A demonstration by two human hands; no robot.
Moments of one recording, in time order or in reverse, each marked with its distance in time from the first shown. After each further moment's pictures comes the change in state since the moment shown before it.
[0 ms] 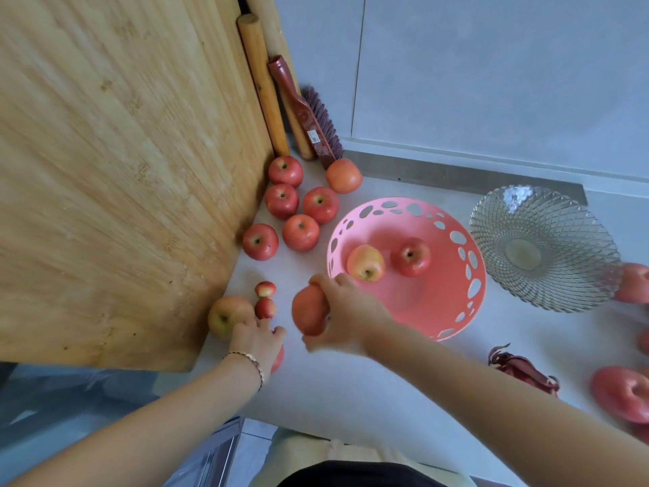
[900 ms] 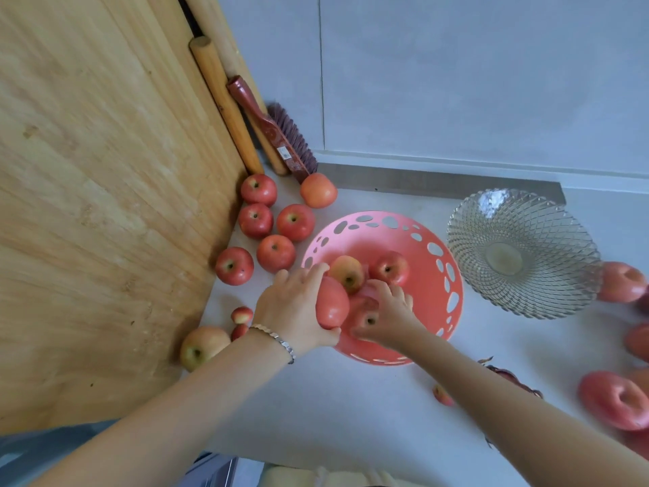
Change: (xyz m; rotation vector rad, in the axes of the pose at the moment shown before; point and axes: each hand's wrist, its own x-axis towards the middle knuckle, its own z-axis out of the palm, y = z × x) left_hand 0.007 0.023 -0.111 -0.670 0.614 0.106; right_hand 0.004 0.105 -0.014 0.236 0.129 0.378
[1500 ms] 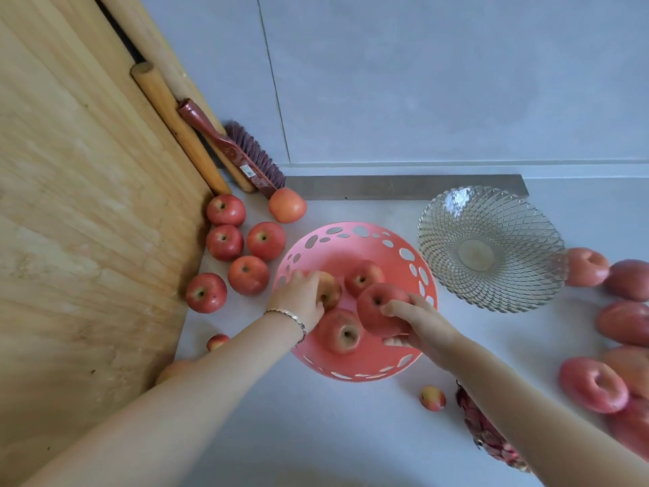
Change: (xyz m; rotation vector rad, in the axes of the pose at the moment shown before) left_hand 0.070 0.016 0.036 0.047 -0.229 -0.026; right_hand -0.020 0.030 -0.058 0.960 -0.159 0.186
